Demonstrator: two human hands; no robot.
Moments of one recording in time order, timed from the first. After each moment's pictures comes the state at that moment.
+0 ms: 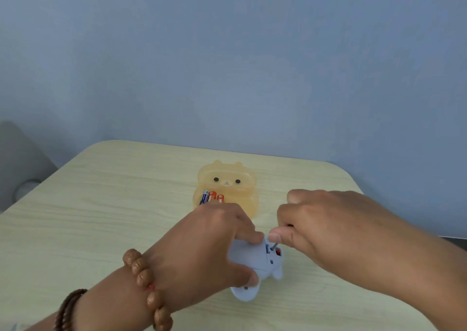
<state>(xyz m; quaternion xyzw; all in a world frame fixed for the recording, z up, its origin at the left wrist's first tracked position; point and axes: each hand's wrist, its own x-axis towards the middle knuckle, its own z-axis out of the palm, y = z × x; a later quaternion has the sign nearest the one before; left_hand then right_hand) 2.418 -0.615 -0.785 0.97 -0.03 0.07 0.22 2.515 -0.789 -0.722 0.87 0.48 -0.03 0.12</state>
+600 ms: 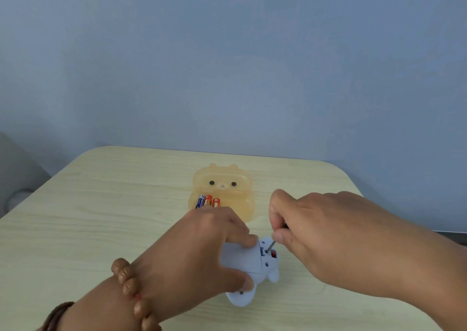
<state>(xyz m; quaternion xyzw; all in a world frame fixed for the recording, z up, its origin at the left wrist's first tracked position) 2.419 -0.611 -0.788 0.97 -0.02 0.07 0.24 2.513 -0.794 -0.720 0.87 0.48 -0.04 0.06</state>
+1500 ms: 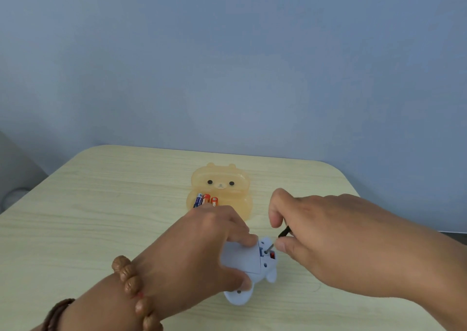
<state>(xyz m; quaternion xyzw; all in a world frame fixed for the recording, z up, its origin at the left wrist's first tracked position) 2.419 -0.613 -0.788 0.97 -0.04 0.07 0.23 2.513 -0.800 -0.719 0.87 0.48 -0.07 0.06</state>
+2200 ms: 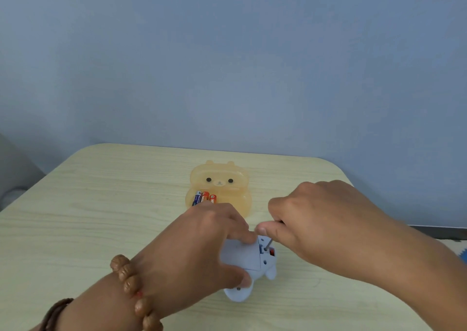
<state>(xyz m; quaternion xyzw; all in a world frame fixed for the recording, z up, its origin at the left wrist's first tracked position) 2.419 -0.614 -0.788 0.97 -0.04 0.07 0.23 2.518 -0.786 -0.728 0.87 0.48 0.02 0.11</state>
